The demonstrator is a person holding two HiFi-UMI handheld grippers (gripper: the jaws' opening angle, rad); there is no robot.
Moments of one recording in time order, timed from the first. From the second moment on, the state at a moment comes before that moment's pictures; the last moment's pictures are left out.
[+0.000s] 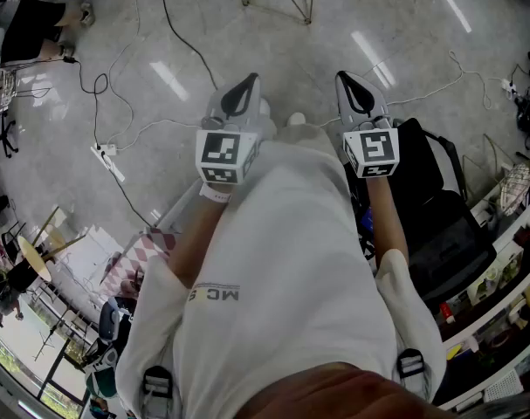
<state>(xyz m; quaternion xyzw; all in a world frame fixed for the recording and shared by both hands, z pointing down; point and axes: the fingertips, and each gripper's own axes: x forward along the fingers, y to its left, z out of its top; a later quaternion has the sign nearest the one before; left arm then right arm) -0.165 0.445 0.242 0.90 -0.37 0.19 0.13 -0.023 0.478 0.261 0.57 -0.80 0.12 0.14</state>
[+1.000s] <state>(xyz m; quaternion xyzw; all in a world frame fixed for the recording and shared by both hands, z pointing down) -0.163 0.382 0.233 0.91 -0.36 0.16 0.15 -0.043 0.408 0.229 0.56 -0.81 0.10 0.11</state>
